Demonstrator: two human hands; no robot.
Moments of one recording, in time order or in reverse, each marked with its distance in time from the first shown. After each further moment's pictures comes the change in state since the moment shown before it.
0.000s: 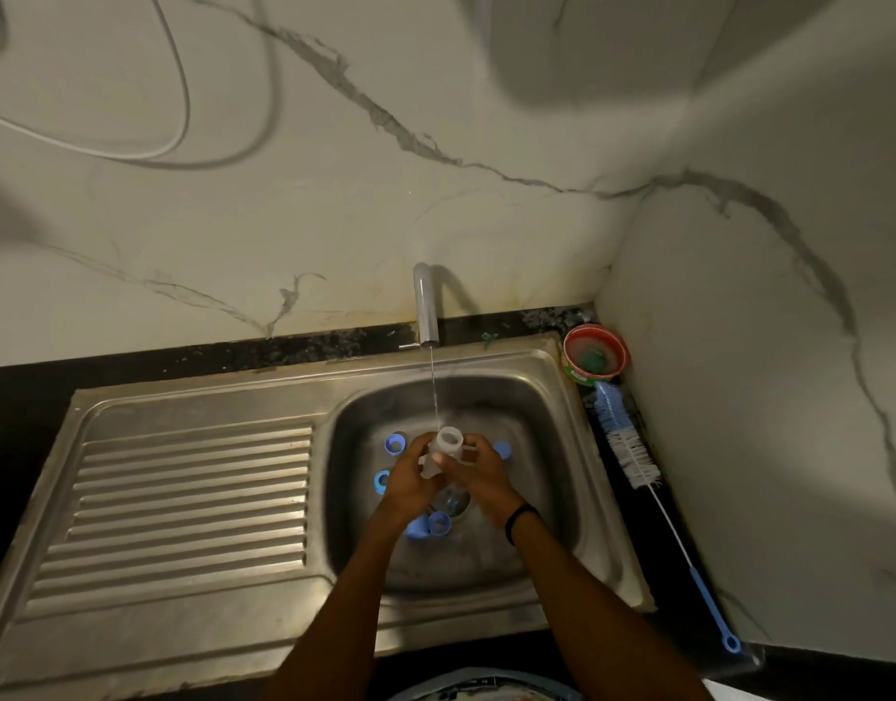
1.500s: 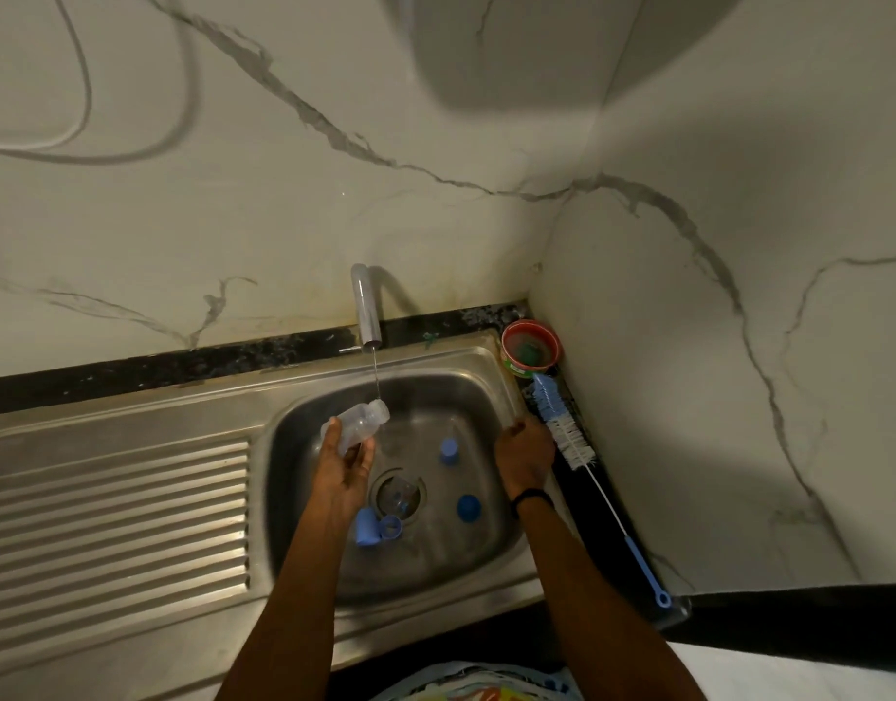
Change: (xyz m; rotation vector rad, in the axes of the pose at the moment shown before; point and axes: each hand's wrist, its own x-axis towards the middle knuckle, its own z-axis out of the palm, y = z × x) left_hand 0.017 0.004 -0.021 -1.691 0.009 -0.310; right_hand -0.016 -0.040 -0.100 -0.512 0.758 0.042
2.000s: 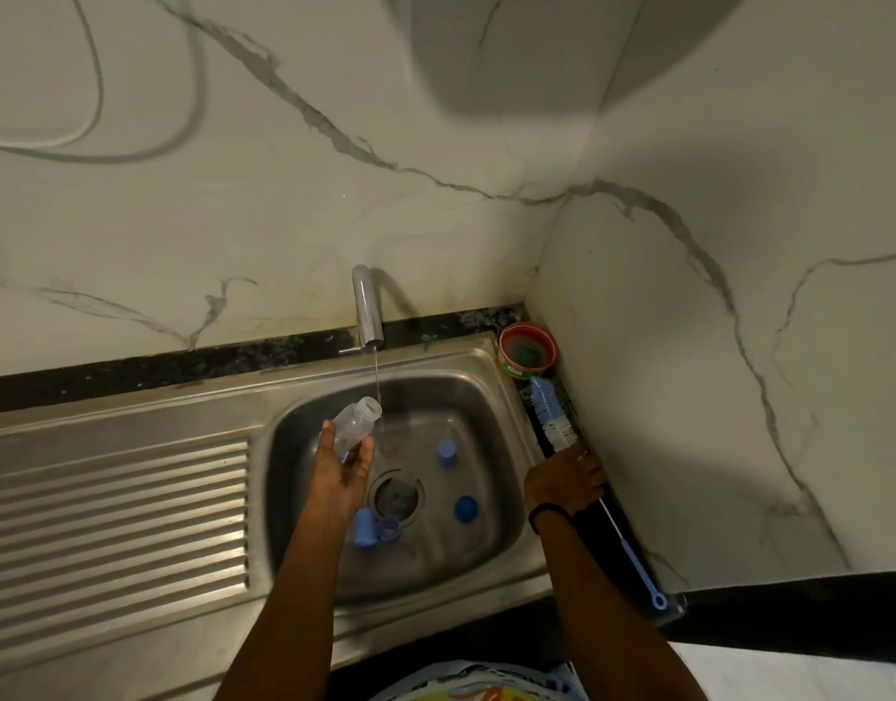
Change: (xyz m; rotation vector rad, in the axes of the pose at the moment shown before) left_hand 0.009 0.001 -0.007 -0.082 -0.016 -0.074; right_hand 0.003 0.058 -0.012 -0.542 0.122 0.276
